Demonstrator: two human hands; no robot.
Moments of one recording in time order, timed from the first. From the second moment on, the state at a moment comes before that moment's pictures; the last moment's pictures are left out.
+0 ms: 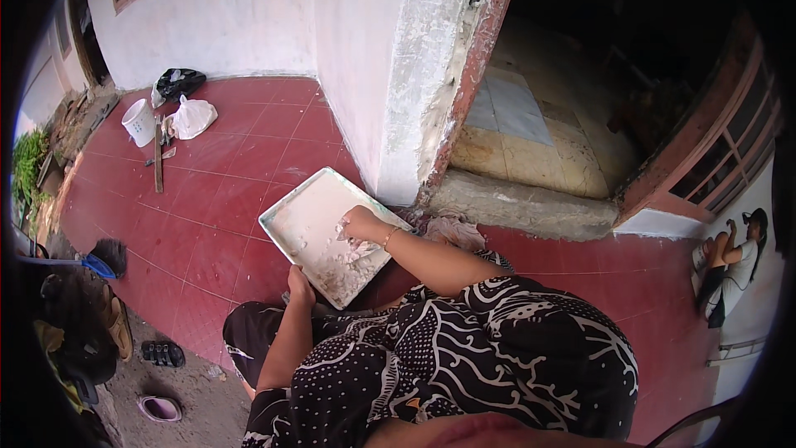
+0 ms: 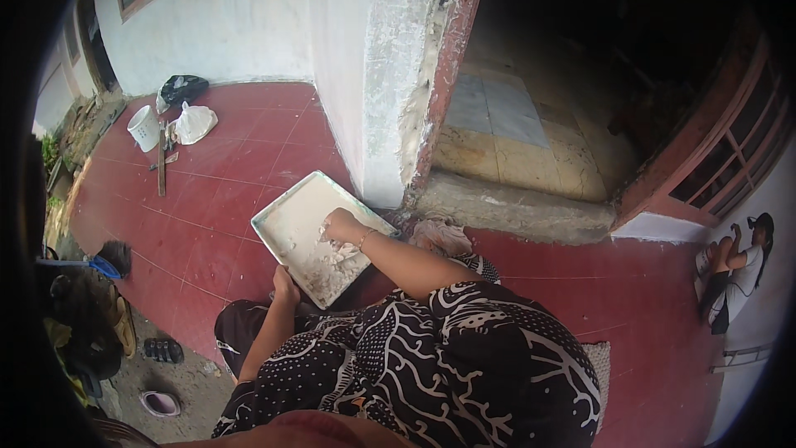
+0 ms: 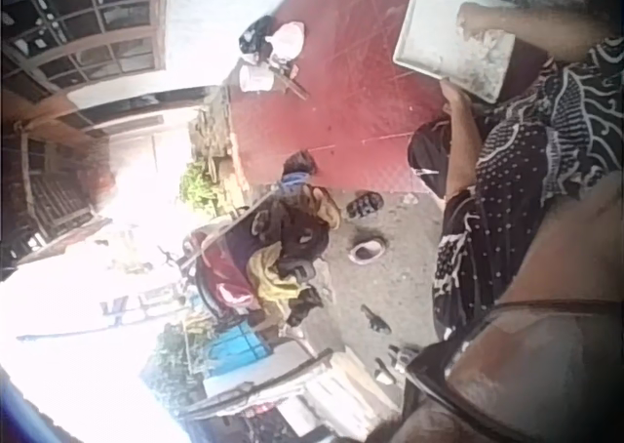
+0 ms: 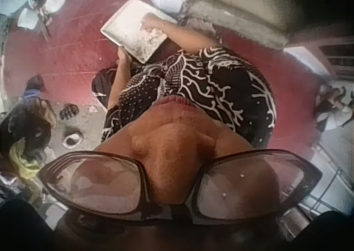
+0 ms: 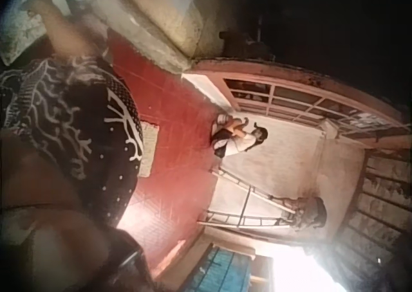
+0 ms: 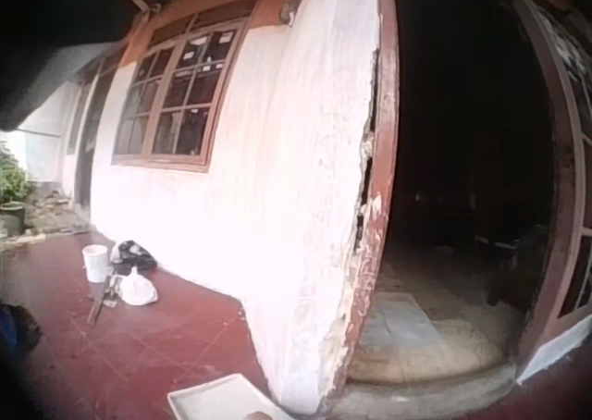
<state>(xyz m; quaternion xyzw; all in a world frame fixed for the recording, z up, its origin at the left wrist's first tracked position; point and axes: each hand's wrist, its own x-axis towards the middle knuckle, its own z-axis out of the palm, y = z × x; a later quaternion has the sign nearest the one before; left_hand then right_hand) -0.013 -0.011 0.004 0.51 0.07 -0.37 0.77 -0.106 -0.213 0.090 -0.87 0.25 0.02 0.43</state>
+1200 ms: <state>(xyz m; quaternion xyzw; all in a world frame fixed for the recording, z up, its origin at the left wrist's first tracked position) -0.007 -0.010 -0.010 0.52 0.05 -0.38 0.76 -0.124 -0.230 0.220 -0.85 0.18 -0.32 0.37</state>
